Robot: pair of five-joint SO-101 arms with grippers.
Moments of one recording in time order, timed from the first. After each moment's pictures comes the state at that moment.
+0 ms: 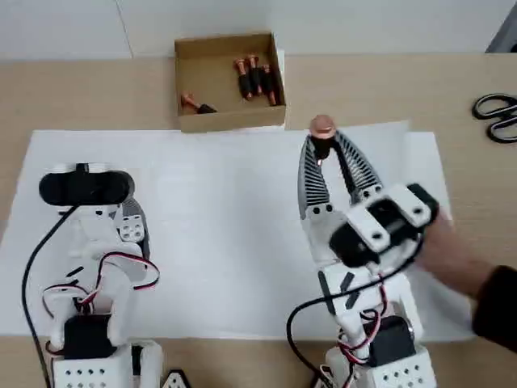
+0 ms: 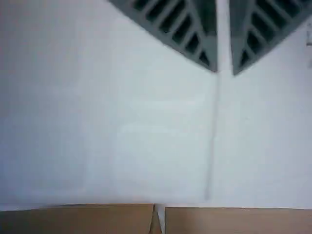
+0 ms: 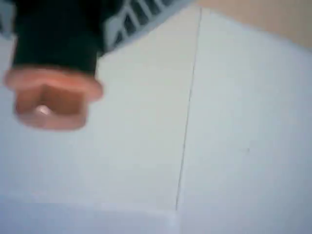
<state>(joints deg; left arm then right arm) -7.4 -81.1 66.6 55.1 3.8 -20.1 -85.4 70.6 6.2 0.2</state>
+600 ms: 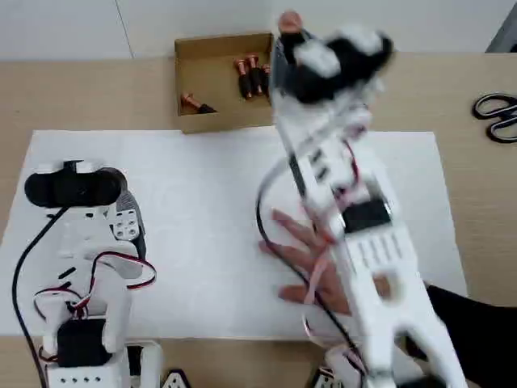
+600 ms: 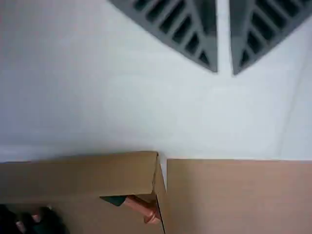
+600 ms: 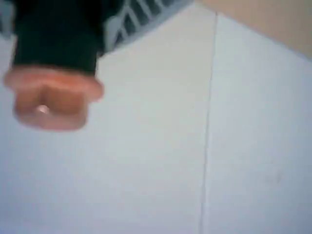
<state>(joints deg) -7.4 -81.1 61.4 55.1 3.9 -20.3 -25.1 23.5 5.6 2.1</state>
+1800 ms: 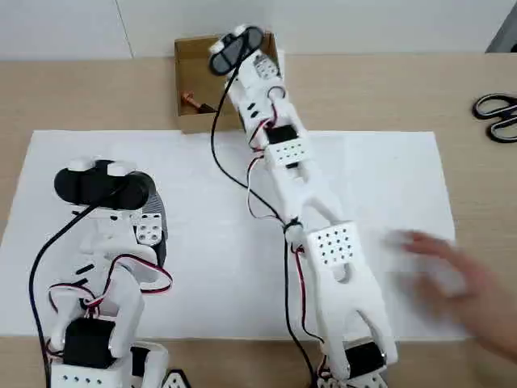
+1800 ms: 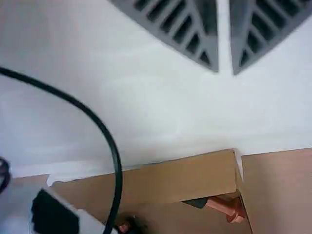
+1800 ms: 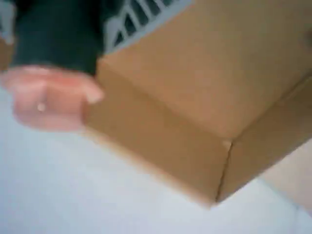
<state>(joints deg) 1.8 -81.1 61.4 55.1 4.0 -20.9 71.2 -61.6 5.6 17.8</state>
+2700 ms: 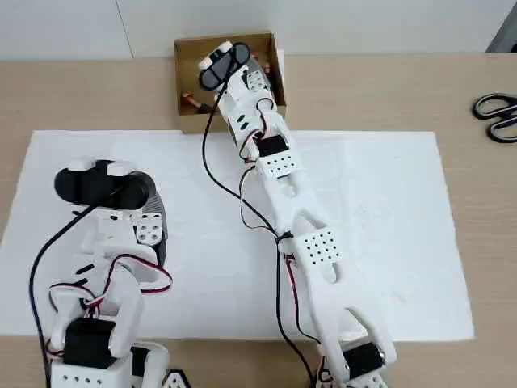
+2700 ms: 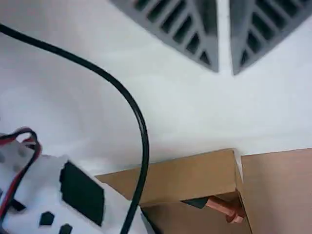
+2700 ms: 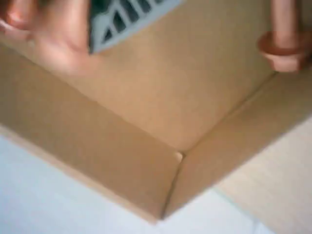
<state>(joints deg) 1.8 -81.1 61.4 55.1 4.0 -23.6 82.5 -77.9 13.4 17.8</state>
